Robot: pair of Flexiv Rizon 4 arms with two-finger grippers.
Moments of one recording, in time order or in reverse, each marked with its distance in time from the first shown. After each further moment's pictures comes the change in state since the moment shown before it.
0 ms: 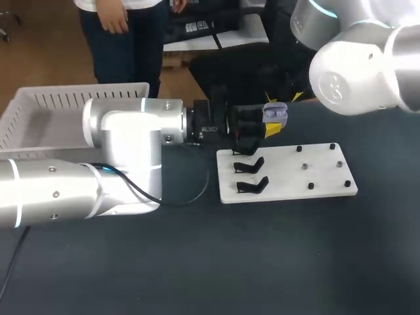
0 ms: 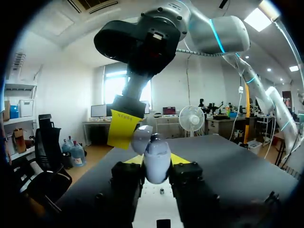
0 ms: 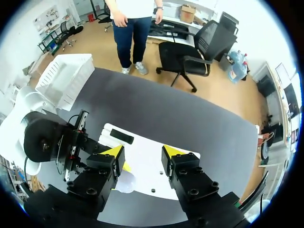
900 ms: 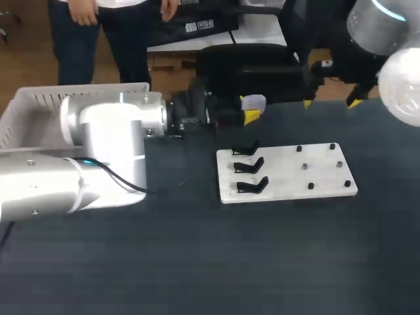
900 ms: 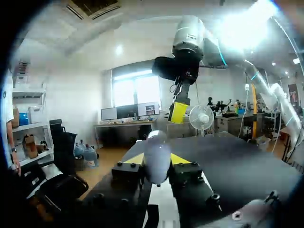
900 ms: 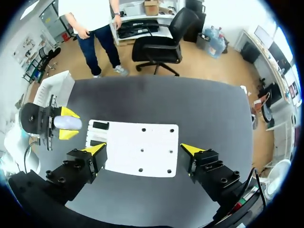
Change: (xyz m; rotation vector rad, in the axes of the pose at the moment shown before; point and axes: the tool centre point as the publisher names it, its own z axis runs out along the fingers) left arm -0.010 0.036 -0.052 -0.105 -0.002 0.059; right arm 0.061 -0.066 -0.041 0.025 -0.006 0.296
